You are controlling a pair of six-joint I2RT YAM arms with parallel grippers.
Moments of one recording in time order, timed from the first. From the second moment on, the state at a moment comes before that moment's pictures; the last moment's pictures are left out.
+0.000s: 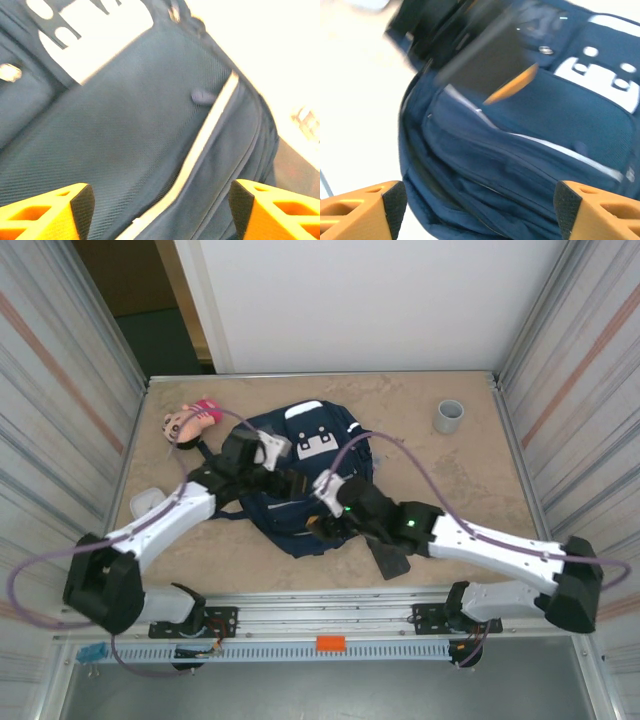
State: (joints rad) left arm -0.47 1.29 0.91 -0.34 0.33 -0.19; right arm 1.11 1.24 0.96 -0.43 0.22 0.01
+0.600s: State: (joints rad) left arm -0.10 1.08 0.69 -0.33 0.48 -0.33; right arm 1.20 1.73 1.10 -0.42 0.26 -0.44
